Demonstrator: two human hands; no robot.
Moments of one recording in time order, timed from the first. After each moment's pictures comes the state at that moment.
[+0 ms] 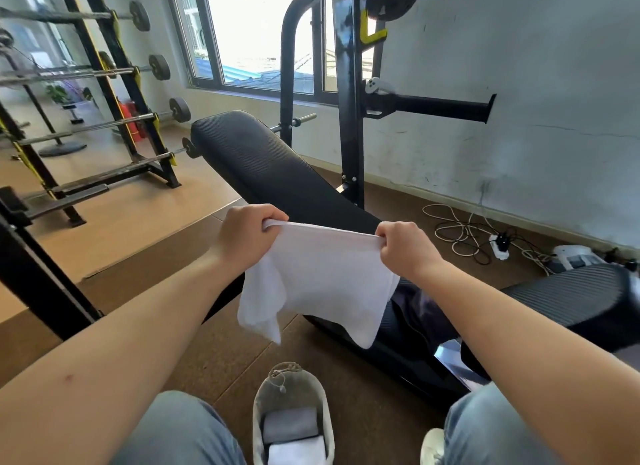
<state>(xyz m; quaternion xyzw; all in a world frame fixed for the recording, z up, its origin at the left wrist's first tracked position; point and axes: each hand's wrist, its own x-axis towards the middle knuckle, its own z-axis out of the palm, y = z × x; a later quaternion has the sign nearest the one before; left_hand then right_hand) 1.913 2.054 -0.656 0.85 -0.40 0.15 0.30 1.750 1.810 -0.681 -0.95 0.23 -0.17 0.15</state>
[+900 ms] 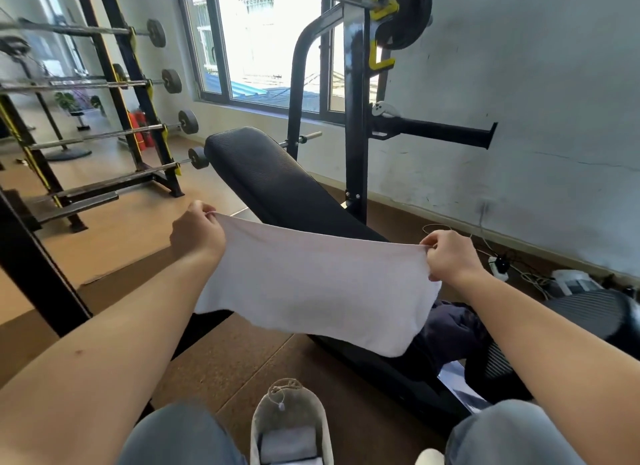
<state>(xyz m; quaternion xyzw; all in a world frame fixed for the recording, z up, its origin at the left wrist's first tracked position) 1.970 2.102 -0.649 0.90 -0.04 0.19 0.39 1.723 1.775 -0.661 -0.89 0.34 -0.20 0.22</state>
